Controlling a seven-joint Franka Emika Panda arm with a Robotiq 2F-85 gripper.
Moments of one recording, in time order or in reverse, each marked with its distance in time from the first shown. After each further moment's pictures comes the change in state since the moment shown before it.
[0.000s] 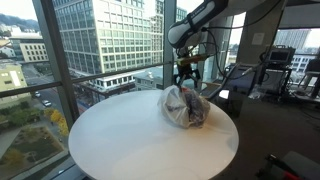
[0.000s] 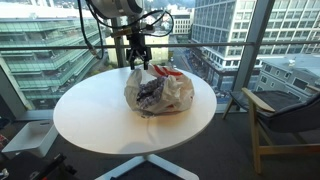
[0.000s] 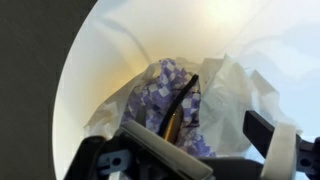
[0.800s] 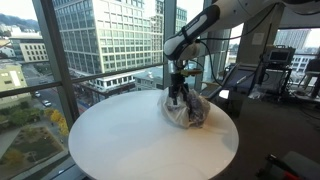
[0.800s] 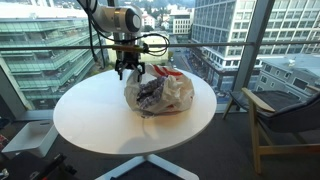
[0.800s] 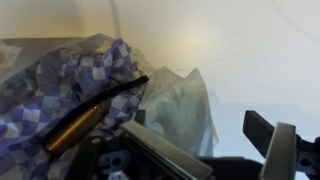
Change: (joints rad) arm -0.060 0.094 0.111 -0.027 0.094 0.102 -0.566
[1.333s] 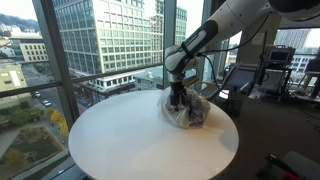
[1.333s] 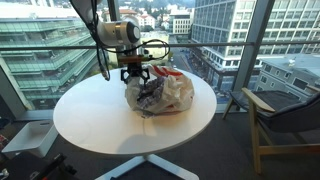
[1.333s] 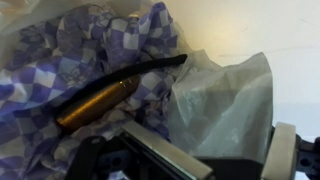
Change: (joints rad) arm 0.005 0.054 -0.004 -0.047 -0.146 0.194 -0.052
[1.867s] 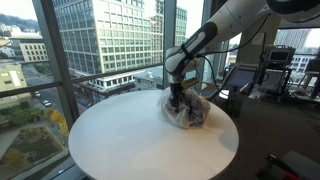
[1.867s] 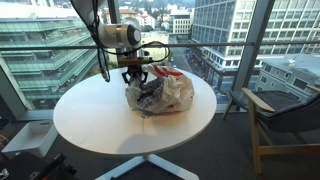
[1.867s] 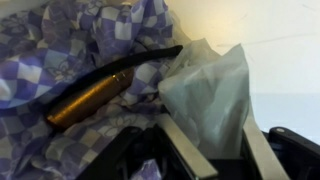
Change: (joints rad) arm -0.006 0.011 0.003 -0.005 0.032 0.043 0.008
